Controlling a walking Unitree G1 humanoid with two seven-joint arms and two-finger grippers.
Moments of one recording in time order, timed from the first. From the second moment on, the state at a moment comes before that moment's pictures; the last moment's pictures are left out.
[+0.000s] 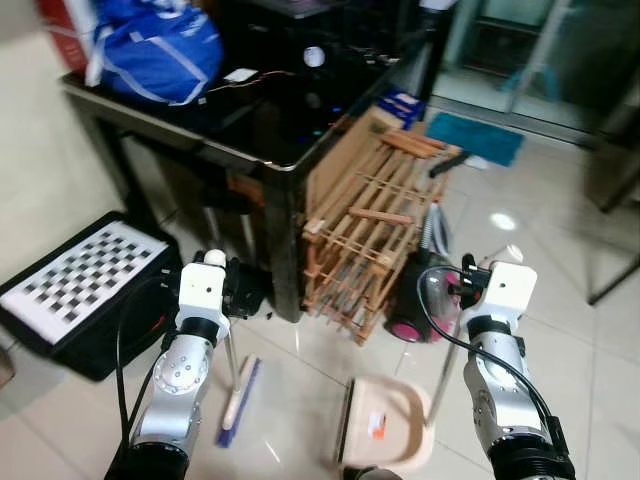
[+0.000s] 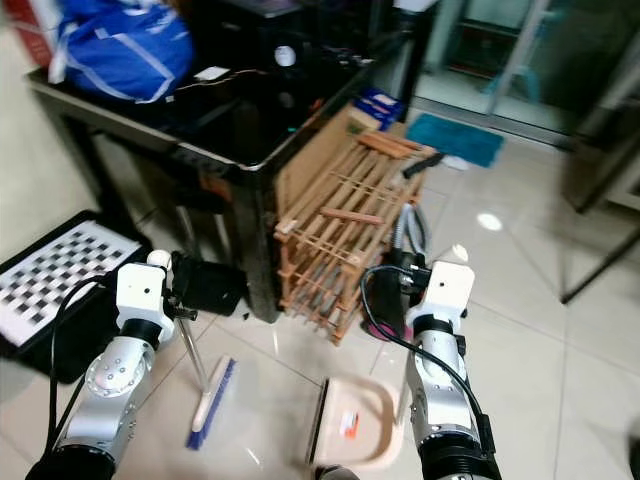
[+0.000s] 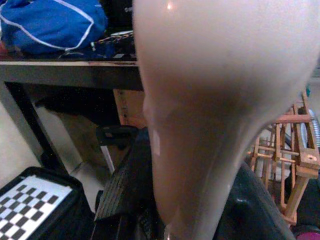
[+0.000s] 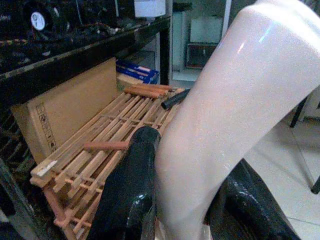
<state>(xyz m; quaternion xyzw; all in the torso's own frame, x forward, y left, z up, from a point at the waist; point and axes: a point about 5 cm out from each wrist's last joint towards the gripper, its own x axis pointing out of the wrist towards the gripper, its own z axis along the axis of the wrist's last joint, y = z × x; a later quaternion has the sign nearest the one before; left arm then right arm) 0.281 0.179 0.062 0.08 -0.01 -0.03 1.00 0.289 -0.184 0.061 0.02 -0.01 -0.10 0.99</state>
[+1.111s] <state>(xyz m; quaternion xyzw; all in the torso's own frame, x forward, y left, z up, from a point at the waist) 0.277 0.179 0.062 0.08 0.01 -0.06 0.99 0.293 -0.178 0.067 0.01 -0.02 -0.09 1.00</state>
